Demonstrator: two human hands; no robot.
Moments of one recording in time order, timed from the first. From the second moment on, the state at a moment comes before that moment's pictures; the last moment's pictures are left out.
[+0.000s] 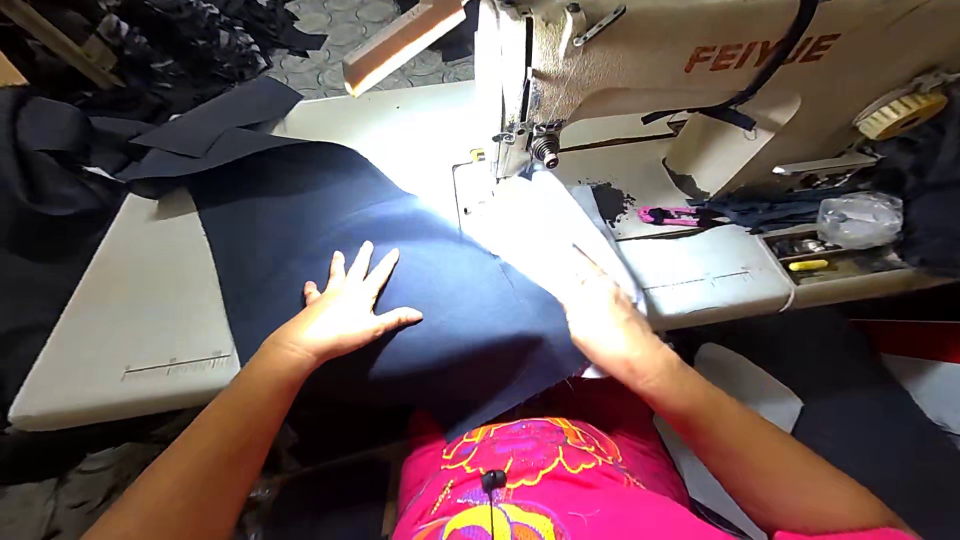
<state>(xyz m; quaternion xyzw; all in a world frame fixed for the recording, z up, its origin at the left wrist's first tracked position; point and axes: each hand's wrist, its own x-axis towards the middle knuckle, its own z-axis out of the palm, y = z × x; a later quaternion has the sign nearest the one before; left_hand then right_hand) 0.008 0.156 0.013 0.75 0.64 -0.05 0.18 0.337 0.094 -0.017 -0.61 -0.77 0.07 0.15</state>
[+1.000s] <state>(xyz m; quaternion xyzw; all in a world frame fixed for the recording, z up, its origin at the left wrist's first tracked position) 0.116 0.231 -0.019 0.89 0.11 0.24 0.37 0.328 0.105 -0.004 -0.59 -0.75 0.17 0.26</state>
